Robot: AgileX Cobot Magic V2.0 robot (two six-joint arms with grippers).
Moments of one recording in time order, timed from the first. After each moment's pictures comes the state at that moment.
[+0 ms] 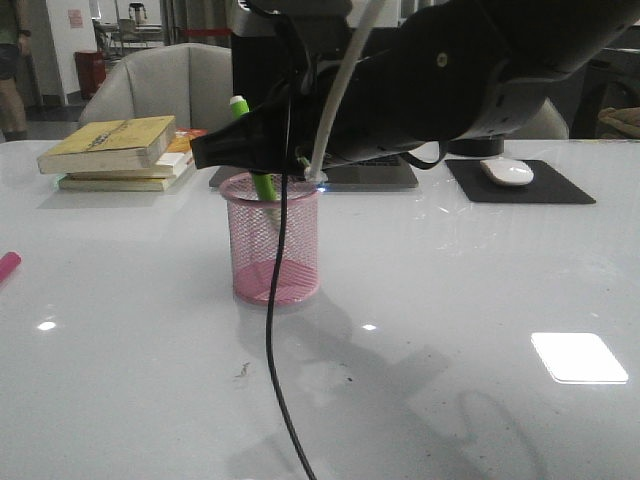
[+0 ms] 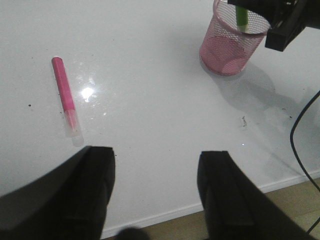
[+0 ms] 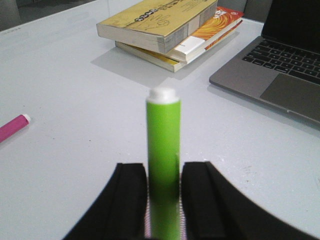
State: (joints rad) left arm -0.29 0.74 -0.71 -0.07 0.80 0.03; right arm 0.65 1.92 -1.10 0.09 -0.48 -0.03
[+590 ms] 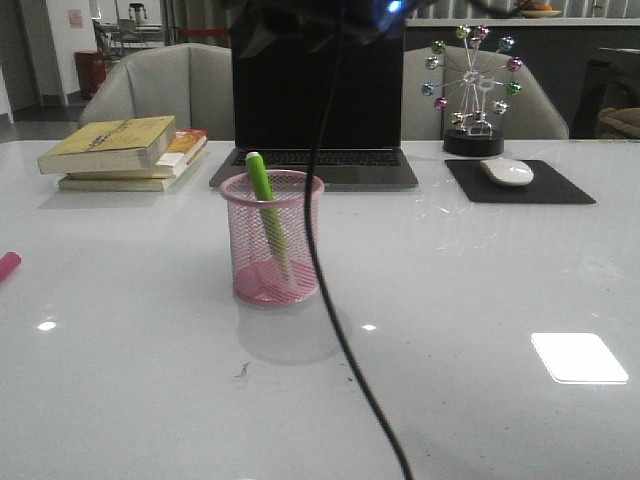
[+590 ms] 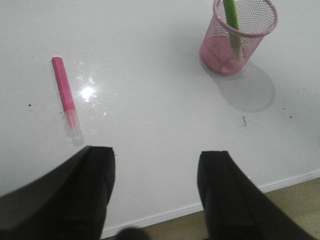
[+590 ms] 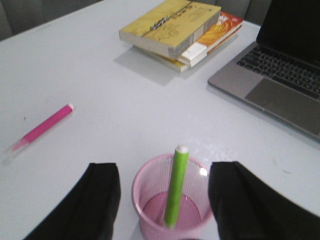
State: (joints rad) left arm -0.29 0.74 -0.71 -0.07 0.80 0.03; right arm 0.65 1.50 -1.09 0.05 0.08 -0.03
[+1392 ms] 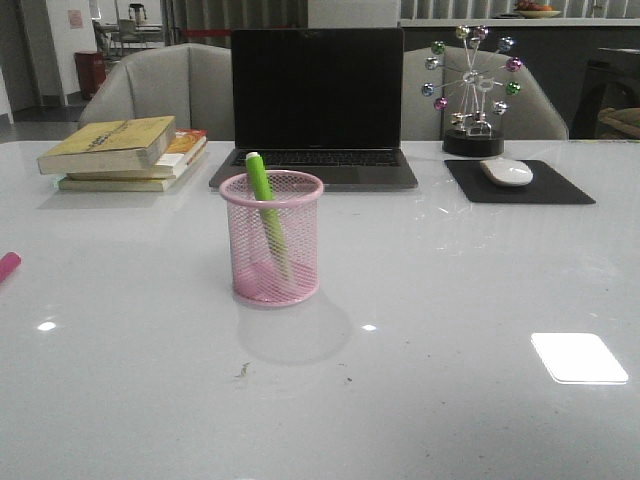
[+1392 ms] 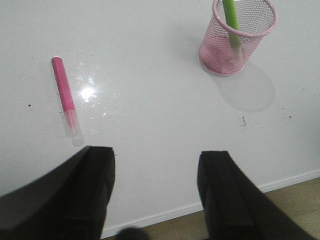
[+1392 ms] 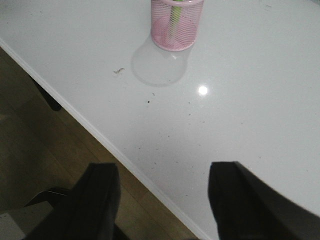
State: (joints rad) left arm -0.29 0.74 -0.71 -0.07 0.80 0.03; right arm 0.65 0.68 -0.65 0.04 0.71 -0.03
